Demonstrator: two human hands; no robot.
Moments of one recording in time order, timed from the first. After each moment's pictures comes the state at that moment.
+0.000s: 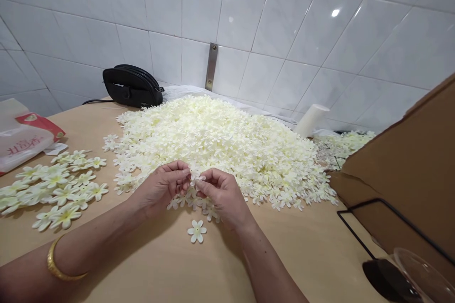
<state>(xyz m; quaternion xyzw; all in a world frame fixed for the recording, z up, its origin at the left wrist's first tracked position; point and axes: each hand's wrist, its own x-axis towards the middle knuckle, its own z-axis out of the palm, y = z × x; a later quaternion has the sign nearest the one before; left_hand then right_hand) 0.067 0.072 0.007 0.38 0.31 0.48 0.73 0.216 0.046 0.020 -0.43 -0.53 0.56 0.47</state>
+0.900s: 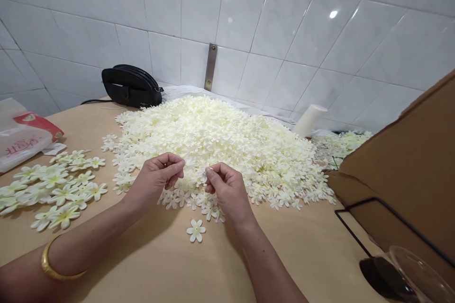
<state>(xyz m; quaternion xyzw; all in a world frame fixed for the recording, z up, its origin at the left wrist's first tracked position) 0.061 0.070 0.020 0.51 0.41 0.52 0.55 0.222 0.048 0.021 -0.47 -0.56 0.44 0.52</state>
